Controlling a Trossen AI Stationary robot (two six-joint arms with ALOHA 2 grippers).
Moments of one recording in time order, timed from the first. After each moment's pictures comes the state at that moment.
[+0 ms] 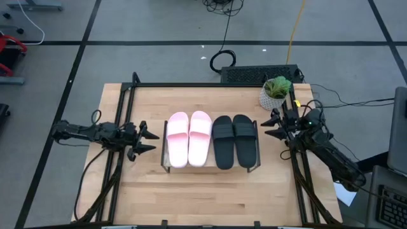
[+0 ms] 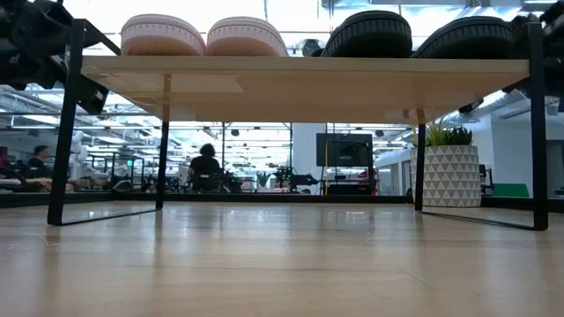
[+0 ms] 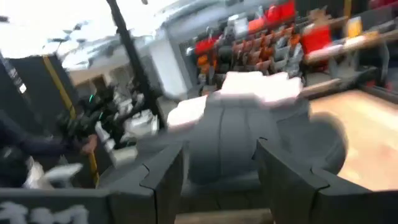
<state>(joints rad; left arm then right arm) -0.17 0.00 0.02 0.02 0.00 -0.28 -0.85 0.00 0.02 0.20 -1.04 0.50</state>
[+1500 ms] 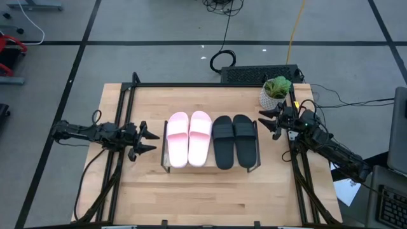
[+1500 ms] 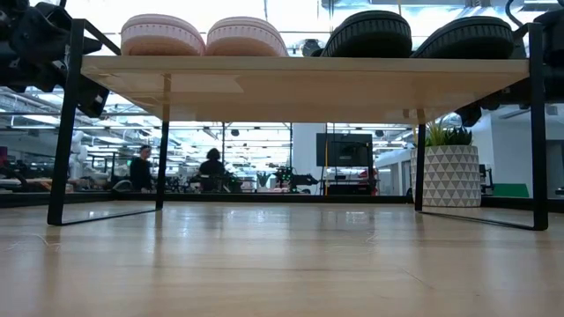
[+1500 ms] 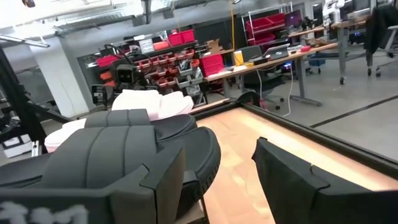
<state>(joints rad) -0.17 0.01 0.02 -0.02 -0.01 -0.29 -0.64 0.01 0.02 0.07 -0.39 0.27</state>
